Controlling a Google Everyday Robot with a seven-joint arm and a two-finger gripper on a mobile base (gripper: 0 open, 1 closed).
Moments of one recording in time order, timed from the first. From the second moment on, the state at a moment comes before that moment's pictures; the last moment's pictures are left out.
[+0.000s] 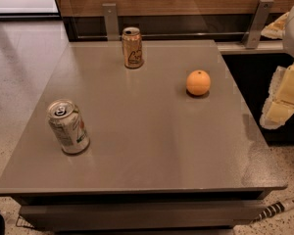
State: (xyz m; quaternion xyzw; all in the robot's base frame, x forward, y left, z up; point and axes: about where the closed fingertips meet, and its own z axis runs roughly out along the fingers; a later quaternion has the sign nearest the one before) arm 0.438 -0.212 0.993 -0.60 0.78 -0.05 0.18
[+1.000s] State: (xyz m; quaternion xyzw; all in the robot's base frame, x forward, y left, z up) arm 0.485 -0.237 0.982 -0.56 0.79 -0.04 0.26
